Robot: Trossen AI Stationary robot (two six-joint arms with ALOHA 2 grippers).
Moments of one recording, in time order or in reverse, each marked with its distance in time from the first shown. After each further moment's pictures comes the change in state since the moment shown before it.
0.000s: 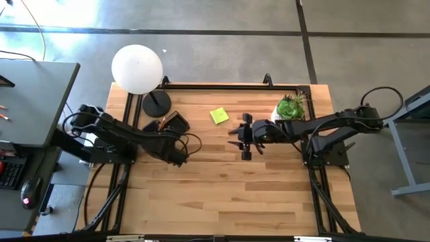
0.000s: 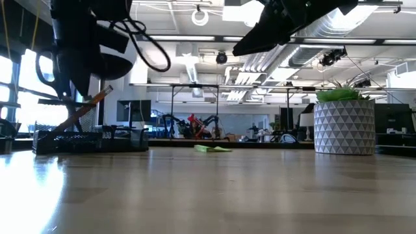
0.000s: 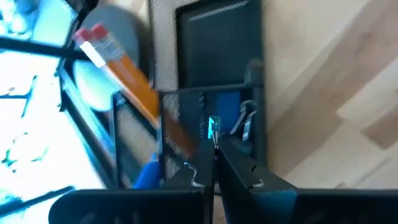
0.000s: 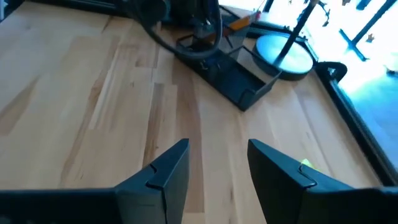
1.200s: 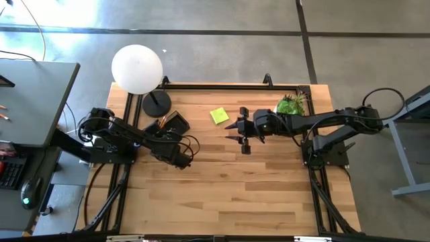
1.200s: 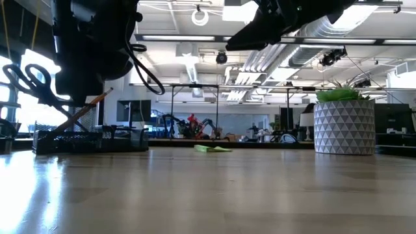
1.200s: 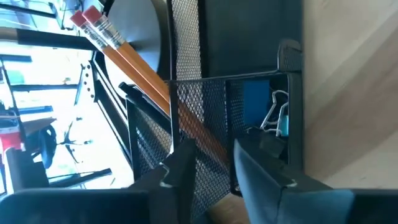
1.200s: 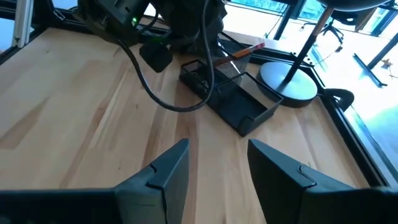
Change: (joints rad) left arm 0.000 0.137 0.000 -0.077 -0.035 -0.046; right arm -0.109 0.000 0.000 0.093 -0.182 -0.084
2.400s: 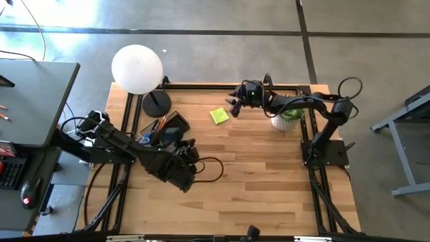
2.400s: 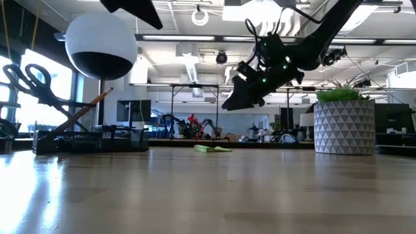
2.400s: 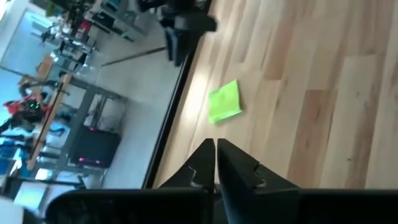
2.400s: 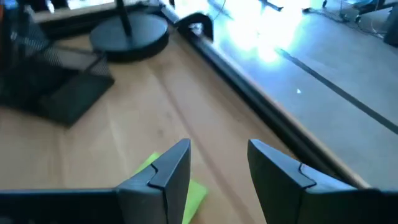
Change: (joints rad) left arm -0.216 -0.021 0.339 0.309 -0.496 0.557; right arm -0.488 0.368 0.000 0.336 -0.080 0.184
